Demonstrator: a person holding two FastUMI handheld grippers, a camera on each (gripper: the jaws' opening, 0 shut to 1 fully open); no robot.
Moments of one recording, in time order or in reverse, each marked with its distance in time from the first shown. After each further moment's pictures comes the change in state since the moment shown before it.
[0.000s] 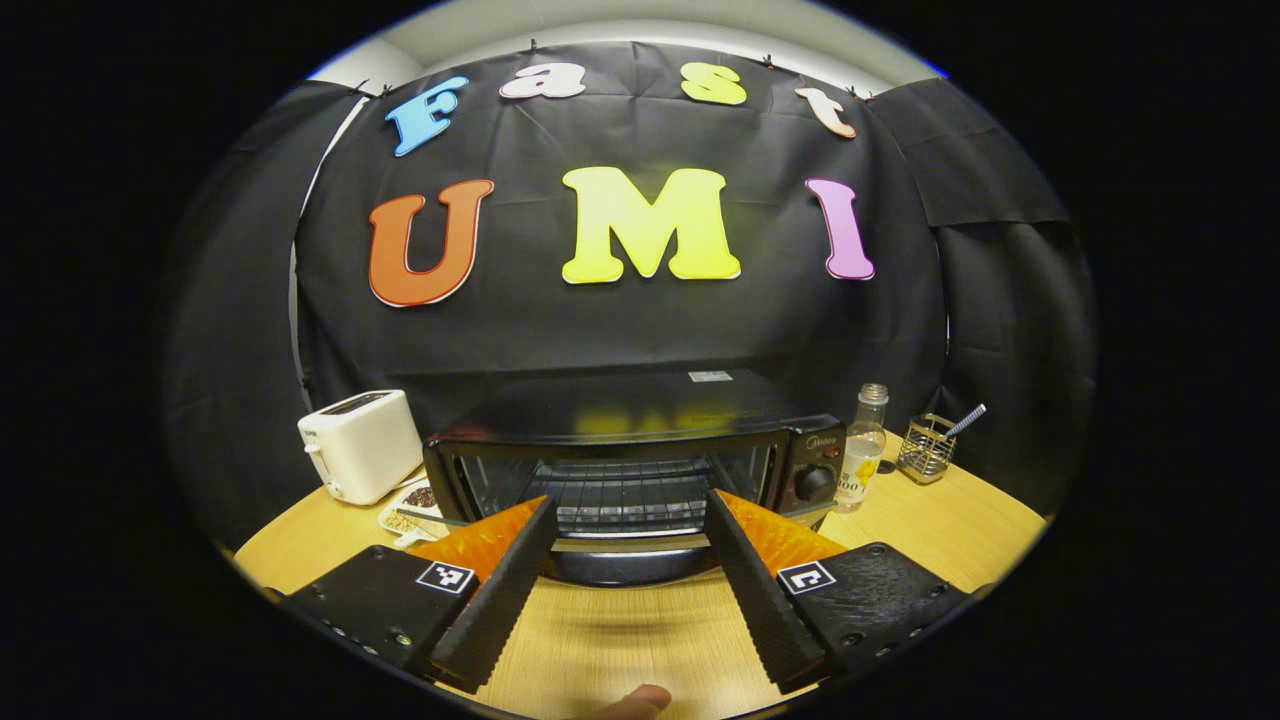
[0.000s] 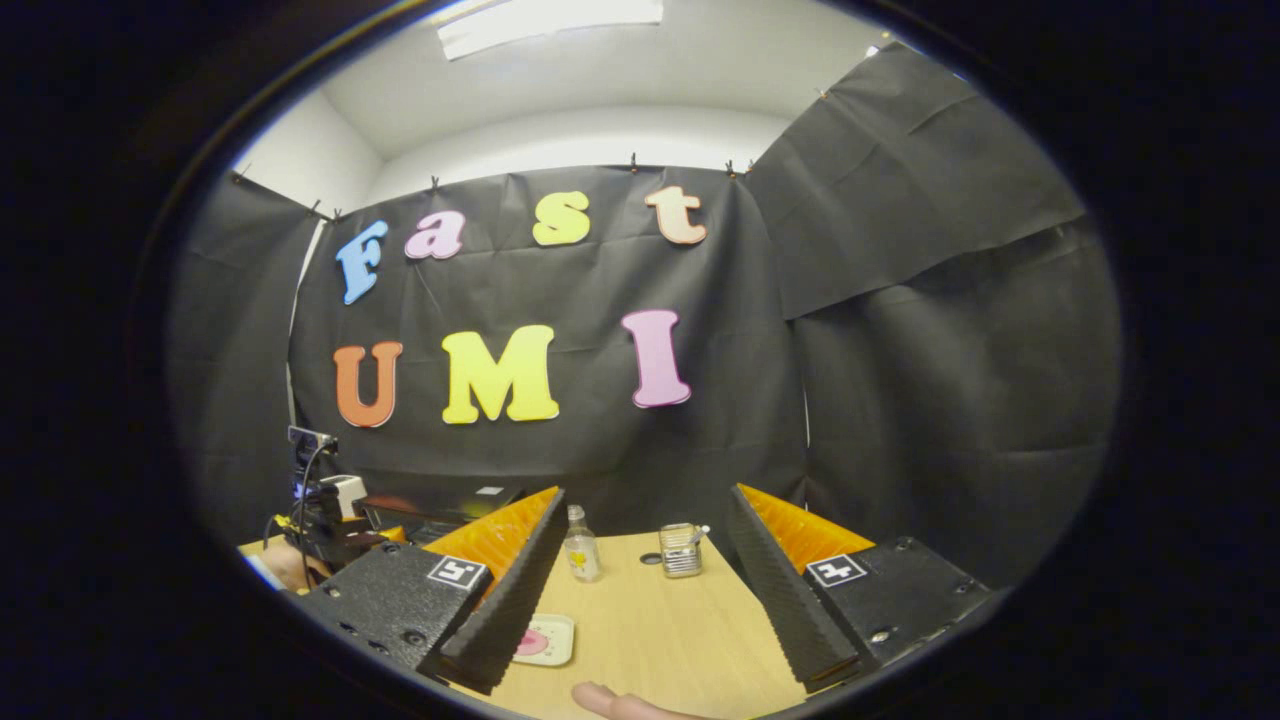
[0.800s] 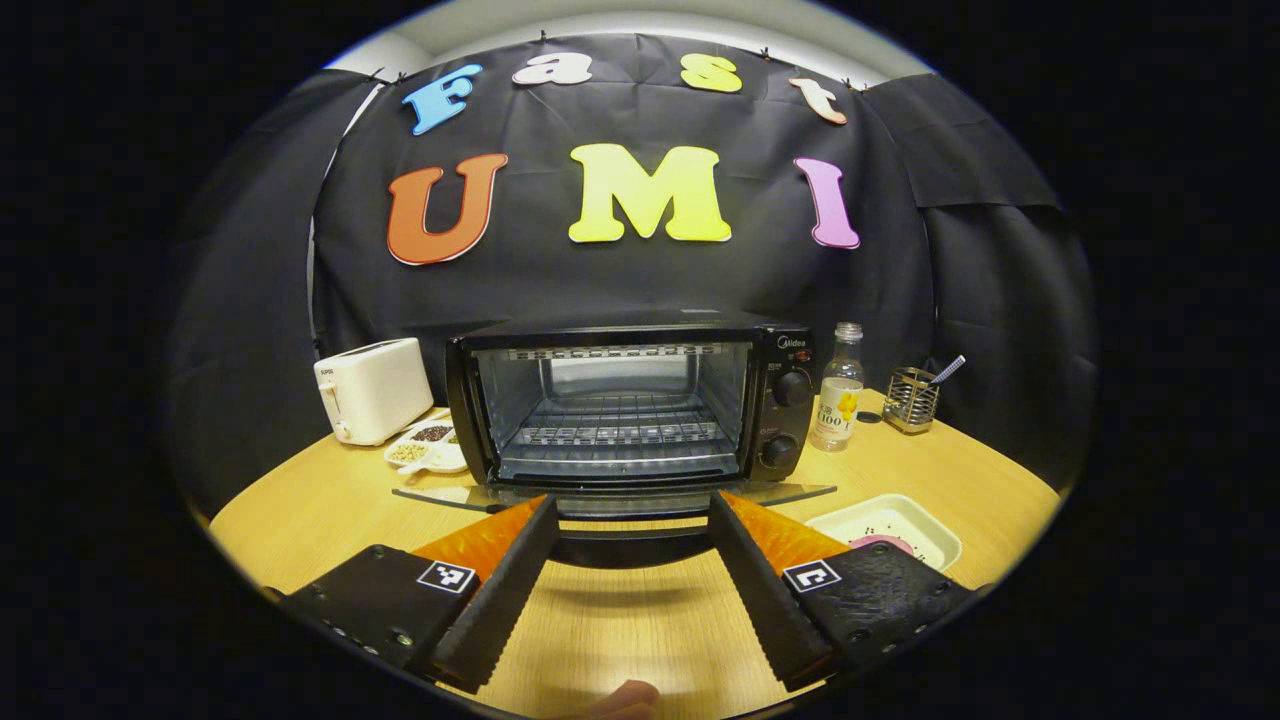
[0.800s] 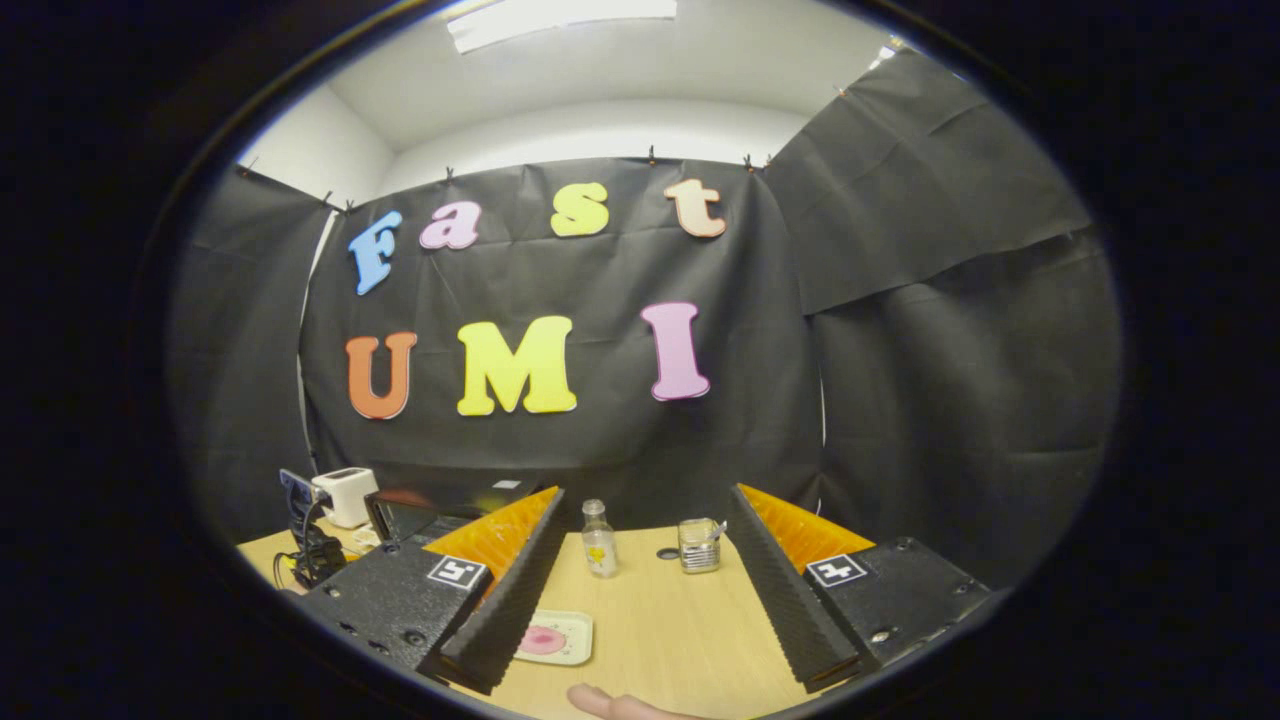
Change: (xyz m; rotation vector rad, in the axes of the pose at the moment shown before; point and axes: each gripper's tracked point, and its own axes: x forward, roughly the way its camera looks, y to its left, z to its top) left arm -0.044 -0.006 -0.075 -0.006 0.060 -0.002; right arm 0.005 0.029 -0.009 -0.019 0.037 0.029
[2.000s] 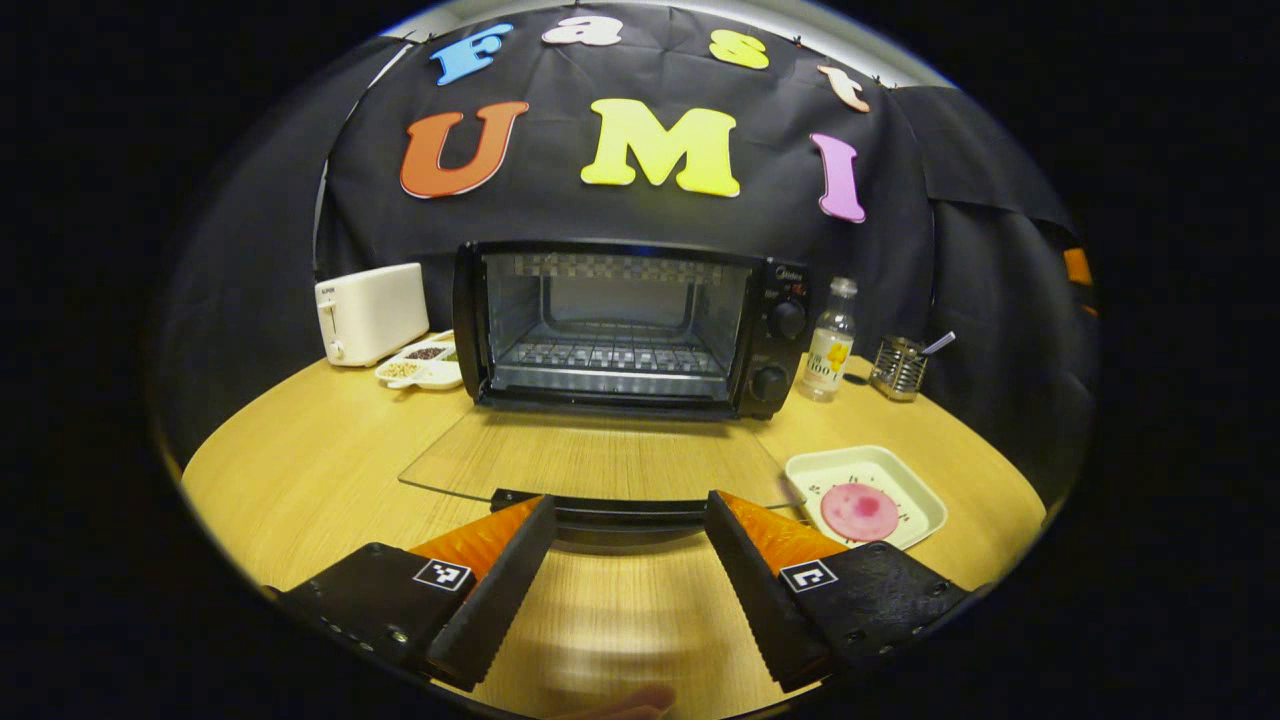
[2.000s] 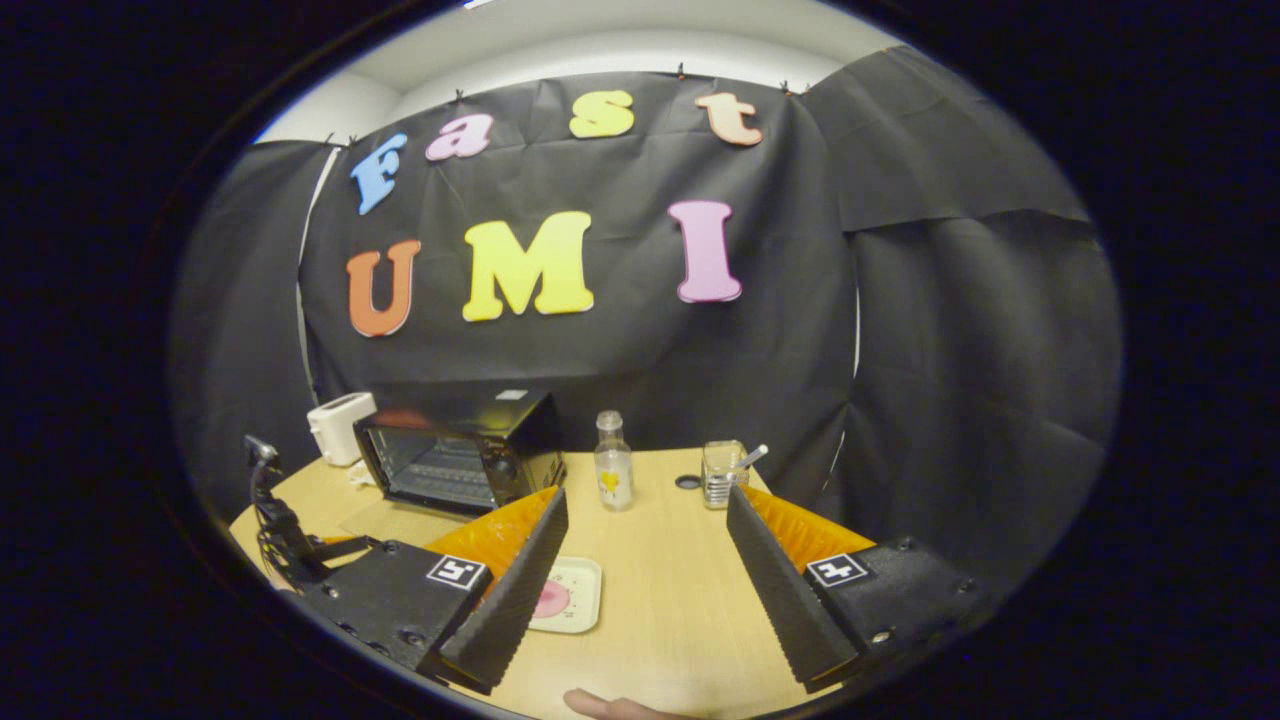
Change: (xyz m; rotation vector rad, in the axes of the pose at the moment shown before) left arm -0.040 -0.008 -0.032 -0.105 0.079 -0.026; right arm 0.067 0.023 -0.103 -0.063 0.328 0.039
